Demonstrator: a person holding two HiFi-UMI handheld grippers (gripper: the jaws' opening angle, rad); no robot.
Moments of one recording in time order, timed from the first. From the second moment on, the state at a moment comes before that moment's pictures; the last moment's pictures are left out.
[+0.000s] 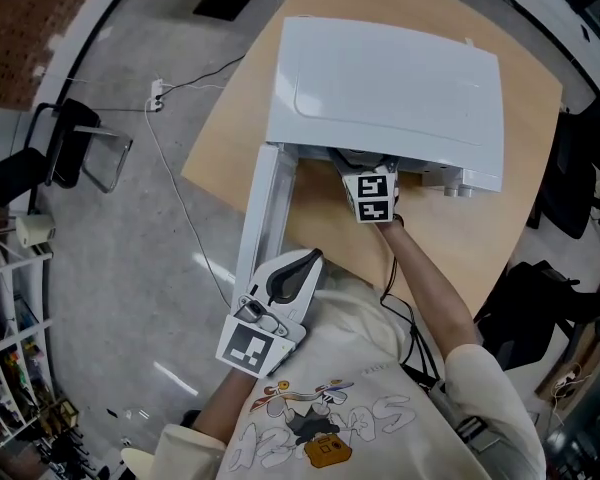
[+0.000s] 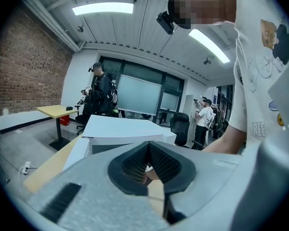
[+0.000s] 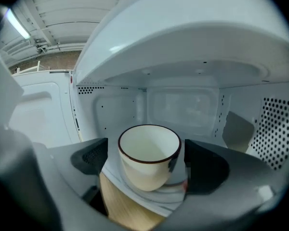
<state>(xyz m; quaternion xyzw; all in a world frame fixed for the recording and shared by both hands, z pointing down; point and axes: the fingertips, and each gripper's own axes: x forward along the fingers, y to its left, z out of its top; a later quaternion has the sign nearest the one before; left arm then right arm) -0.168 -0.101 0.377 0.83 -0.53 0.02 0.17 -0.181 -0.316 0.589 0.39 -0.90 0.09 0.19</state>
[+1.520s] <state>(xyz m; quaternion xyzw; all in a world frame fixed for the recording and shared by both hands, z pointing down) 0.037 -0.102 0.415 0.93 -0.28 0.07 0.21 0.096 -0.087 0.436 0.65 -0.74 0.15 0.08</state>
